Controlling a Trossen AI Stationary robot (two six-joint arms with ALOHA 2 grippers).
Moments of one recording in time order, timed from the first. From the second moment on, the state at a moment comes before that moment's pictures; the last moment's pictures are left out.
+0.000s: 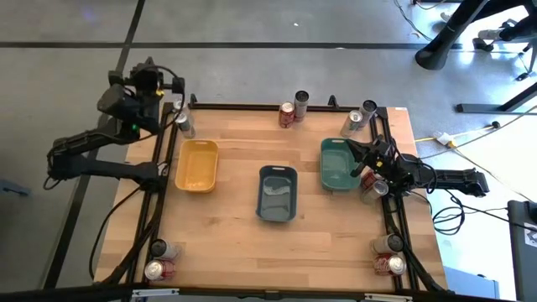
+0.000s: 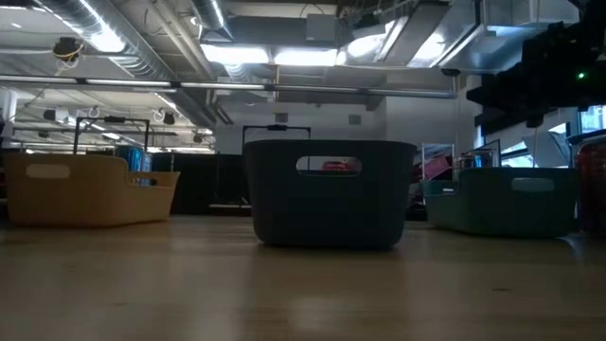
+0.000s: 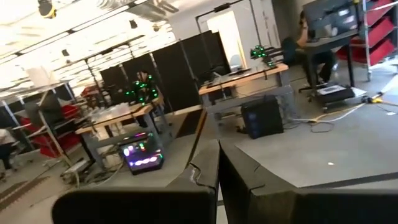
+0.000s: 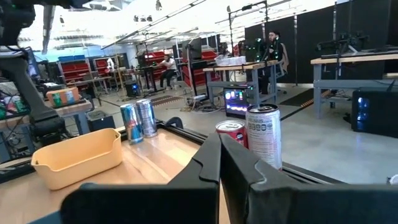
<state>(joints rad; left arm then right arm) 0.29 0.88 1.08 0.32 -1.47 0.83 -0.03 0.07 0.01 0.21 0.61 0.05</state>
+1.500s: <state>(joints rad) 0.83 1.28 1.48 -1.30 -0.39 -0.27 -0.03 0.07 0.01 0.10 0.62 0.12</state>
